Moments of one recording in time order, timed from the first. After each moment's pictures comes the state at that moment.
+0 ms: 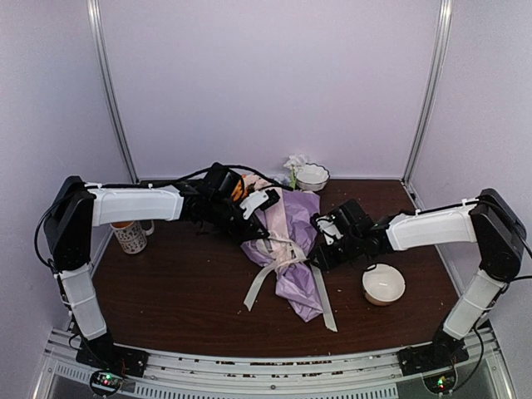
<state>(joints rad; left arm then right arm) -0.75 1.86 1.36 -0.29 0.40 0.26 0.71 1.65 0.91 -0.17 -0.04 0.24</state>
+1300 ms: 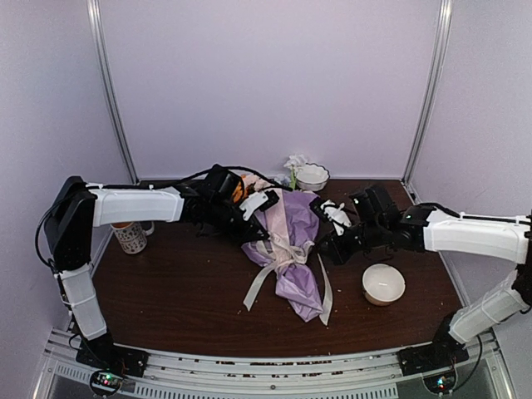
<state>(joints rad) -0.75 1.87 1.35 -0.28 0.40 0.22 0.75 1.38 0.91 -0.27 -0.21 0.07</state>
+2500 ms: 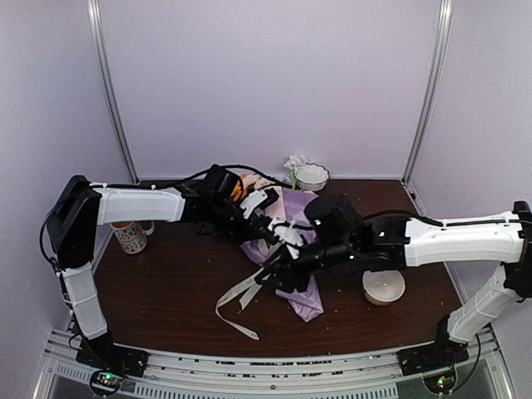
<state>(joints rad) -0.73 1.89 1.35 -0.22 0.47 0.22 1.15 1.54 1.14 -0.20 -0.23 0.11</state>
